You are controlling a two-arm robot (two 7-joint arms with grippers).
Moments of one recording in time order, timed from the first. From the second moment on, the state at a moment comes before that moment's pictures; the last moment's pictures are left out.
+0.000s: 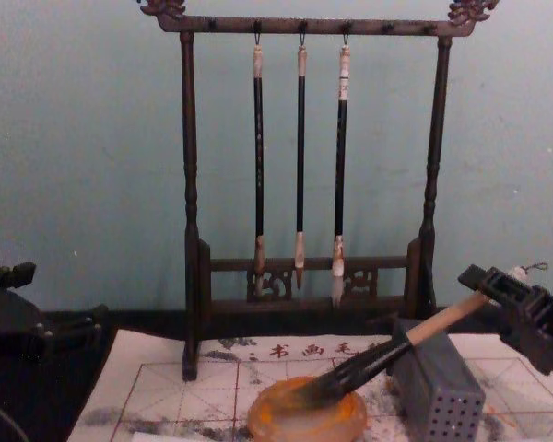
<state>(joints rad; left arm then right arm) -0.20 0.60 0.45 -1.41 -0.25 -0.12 0.03 0.33 0.28 -0.32 -1.04 1.26 0.09 0.56</state>
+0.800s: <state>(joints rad) -0.20 0.60 0.45 -1.41 -0.25 -0.12 0.03 0.33 0.28 -0.32 -1.04 1.25 0.09 0.56</state>
